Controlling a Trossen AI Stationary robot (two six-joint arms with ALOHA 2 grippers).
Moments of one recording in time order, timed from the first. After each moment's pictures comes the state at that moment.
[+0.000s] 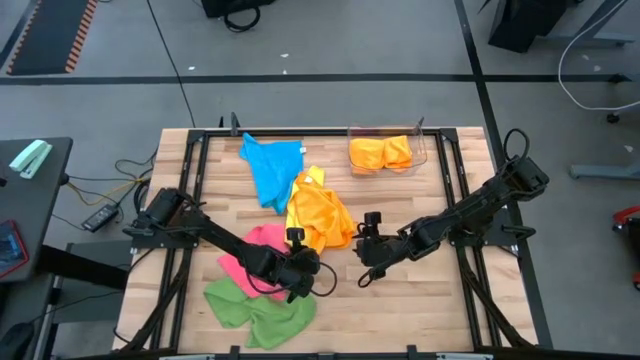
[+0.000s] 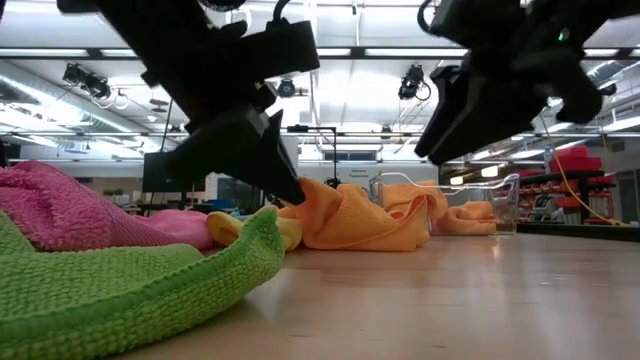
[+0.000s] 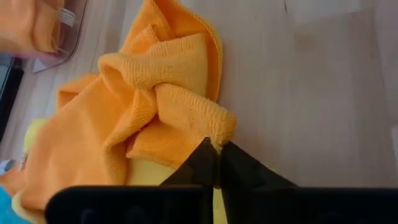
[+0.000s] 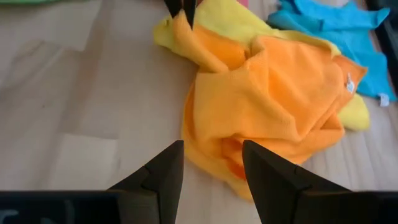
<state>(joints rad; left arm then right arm) -0.45 1.93 1.17 -0.32 -0.71 -0.22 0.42 1.53 0.82 -0.20 0.52 0.04</state>
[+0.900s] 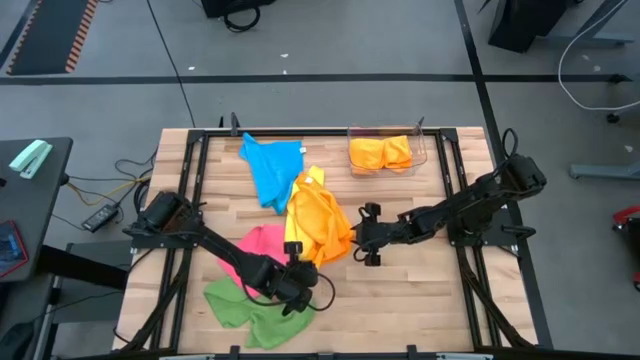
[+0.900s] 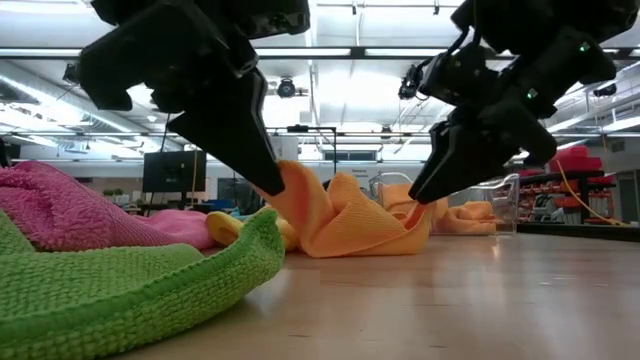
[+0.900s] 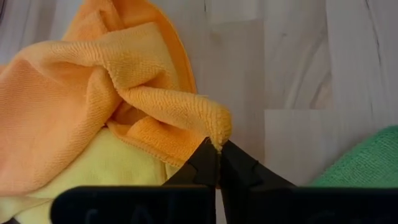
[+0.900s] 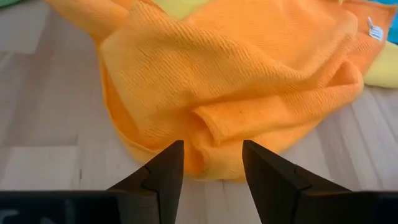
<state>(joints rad) -0.52 1.93 1.28 -0.48 -0.54 -0.39 0.26 1.54 0.63 0.10 0.37 0.11</state>
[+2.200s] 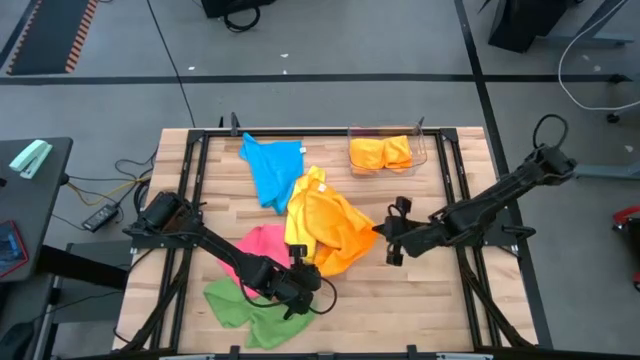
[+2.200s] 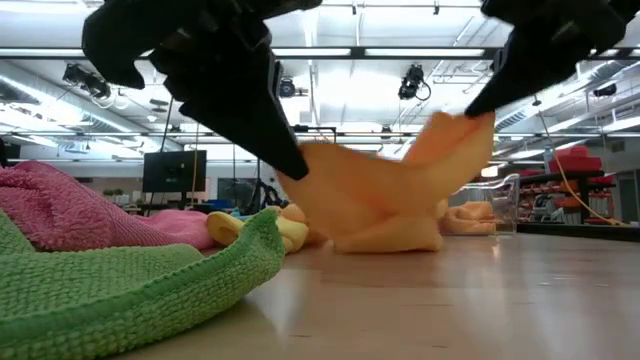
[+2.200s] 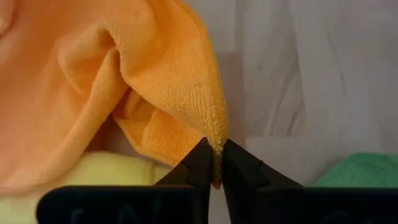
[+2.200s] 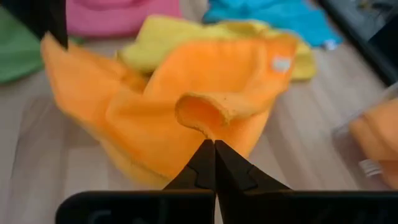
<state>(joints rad) -0.53 1.93 1.28 -0.38 -0.54 -0.33 0.46 1.17 0.68 -0.36 0.62 0.40</state>
